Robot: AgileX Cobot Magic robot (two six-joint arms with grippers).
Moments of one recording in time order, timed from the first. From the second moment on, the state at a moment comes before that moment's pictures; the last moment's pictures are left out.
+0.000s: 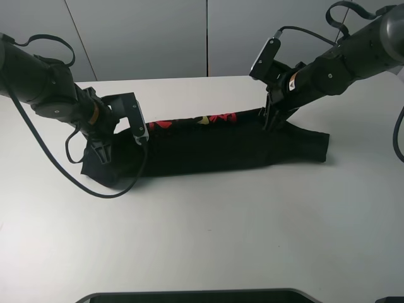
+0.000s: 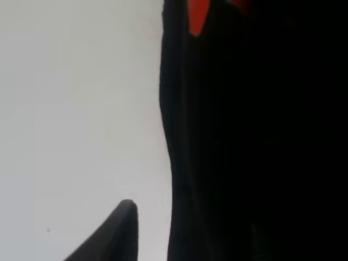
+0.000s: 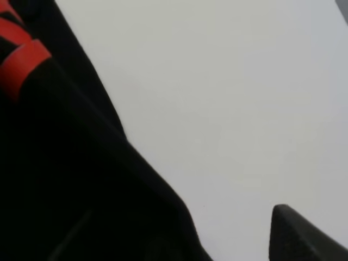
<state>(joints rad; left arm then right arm) -0.43 1.97 -0.94 0.95 0.23 -0.05 0.32 1.97 -0.98 -0.37 0.04 -0.38</state>
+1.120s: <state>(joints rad) -0.43 1.71 -0.99 0.63 0.31 -0.18 0.27 1.61 -0.99 -0.16 0.50 -0.08</state>
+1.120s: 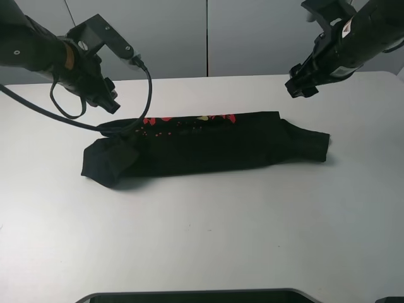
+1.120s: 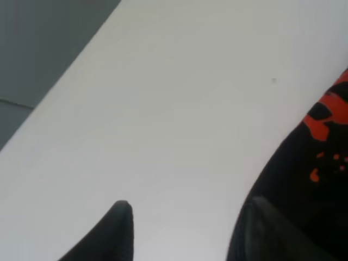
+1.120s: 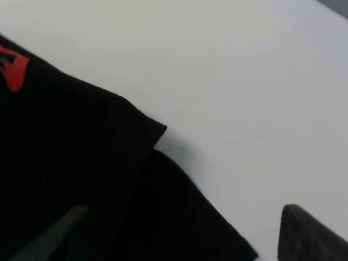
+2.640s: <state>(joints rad) -0.43 1.62 -0.99 0.19 0.50 -0.17 0.05 1.93 -0.99 0.71 0.64 -0.64</state>
